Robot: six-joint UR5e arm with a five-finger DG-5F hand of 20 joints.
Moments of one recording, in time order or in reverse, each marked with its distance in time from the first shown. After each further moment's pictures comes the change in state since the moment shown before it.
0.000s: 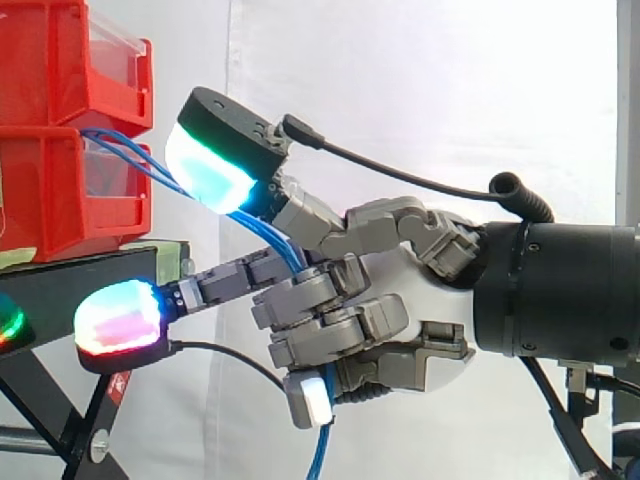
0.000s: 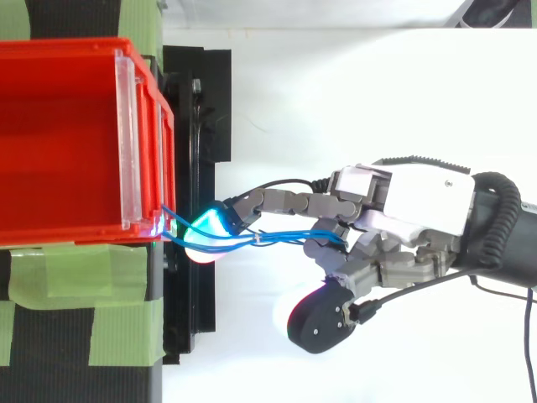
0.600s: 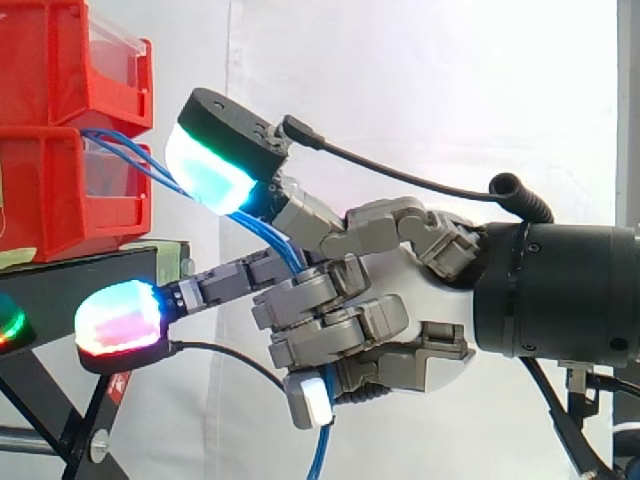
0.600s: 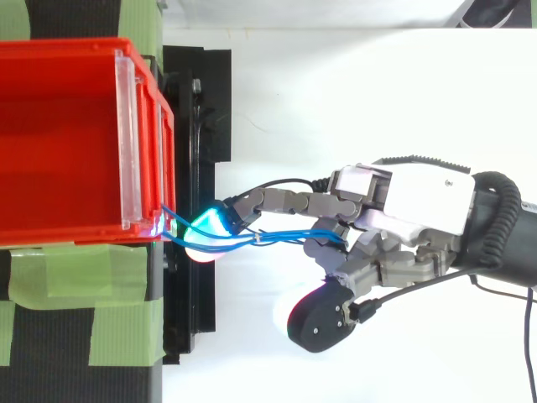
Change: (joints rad) arm 0.000 0.000 0.000 0.000 0.000 0.000
